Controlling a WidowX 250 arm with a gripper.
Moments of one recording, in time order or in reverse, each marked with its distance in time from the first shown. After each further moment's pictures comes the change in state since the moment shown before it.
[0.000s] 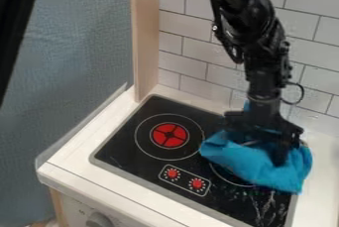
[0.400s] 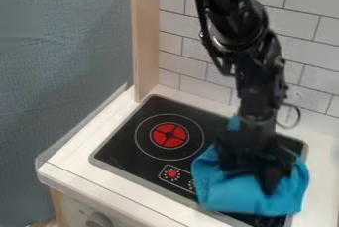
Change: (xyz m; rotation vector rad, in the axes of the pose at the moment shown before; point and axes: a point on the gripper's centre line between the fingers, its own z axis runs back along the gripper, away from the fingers) arm -0.055 0.001 0.002 0.049 0.046 -0.086
